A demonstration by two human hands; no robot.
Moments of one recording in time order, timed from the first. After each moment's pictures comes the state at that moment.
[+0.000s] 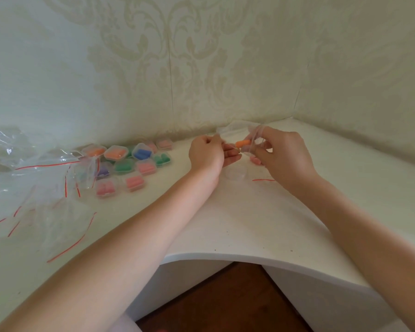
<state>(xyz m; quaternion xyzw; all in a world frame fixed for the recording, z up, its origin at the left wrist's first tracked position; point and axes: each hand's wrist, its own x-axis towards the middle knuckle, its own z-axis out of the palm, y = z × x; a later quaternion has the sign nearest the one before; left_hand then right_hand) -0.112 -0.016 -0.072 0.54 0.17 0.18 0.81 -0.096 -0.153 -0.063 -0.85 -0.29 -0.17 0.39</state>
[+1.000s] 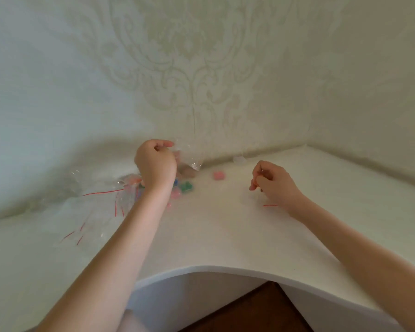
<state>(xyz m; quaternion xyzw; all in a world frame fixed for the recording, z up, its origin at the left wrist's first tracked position) -0.176 0.074 -0.016 0.66 0.26 0.45 0.54 -0.094 -0.137 -0.063 -0.82 -0.23 -0.01 0.52</state>
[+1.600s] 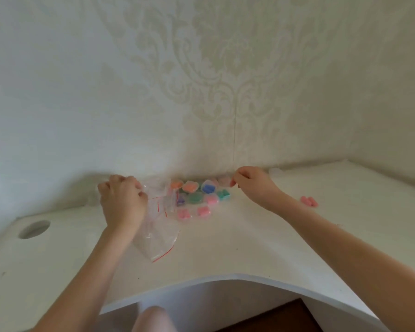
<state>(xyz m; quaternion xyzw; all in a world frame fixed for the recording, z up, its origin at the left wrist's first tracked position) -0.278 0.182 -0.062 0.84 0.40 0.35 0.11 -0.121 -0.028 -0.036 -0.83 -0.33 0.03 0.44</state>
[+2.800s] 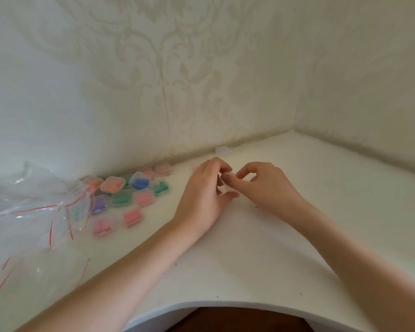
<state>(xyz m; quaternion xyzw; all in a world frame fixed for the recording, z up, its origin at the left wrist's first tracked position) -0.141 0.006 -0.087 0.87 -0.08 0.31 0.36 -0.104 -0.129 -0.055 -0.90 -0.16 0.01 0.40</state>
